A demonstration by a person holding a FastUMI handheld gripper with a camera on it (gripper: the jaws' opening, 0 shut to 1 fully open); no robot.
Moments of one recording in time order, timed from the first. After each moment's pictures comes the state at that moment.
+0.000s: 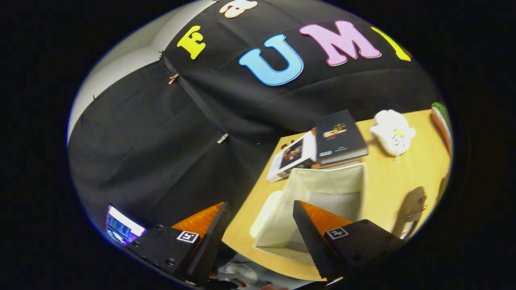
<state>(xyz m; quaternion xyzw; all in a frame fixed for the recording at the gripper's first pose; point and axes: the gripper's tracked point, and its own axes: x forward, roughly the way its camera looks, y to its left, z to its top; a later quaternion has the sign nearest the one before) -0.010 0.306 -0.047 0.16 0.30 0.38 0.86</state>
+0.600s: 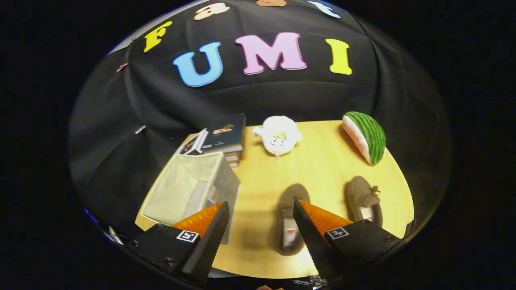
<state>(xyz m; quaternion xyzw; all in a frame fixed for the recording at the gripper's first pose) 0.013 0.075 -0.143 0.04 0.33 0.14 0.93</state>
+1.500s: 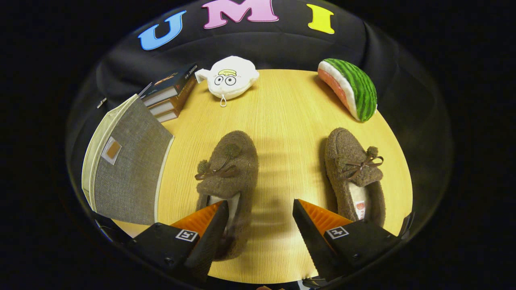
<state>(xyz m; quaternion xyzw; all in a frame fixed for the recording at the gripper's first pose) 0.056 0.011 -0.292 -0.01 0.47 0.09 0.88</state>
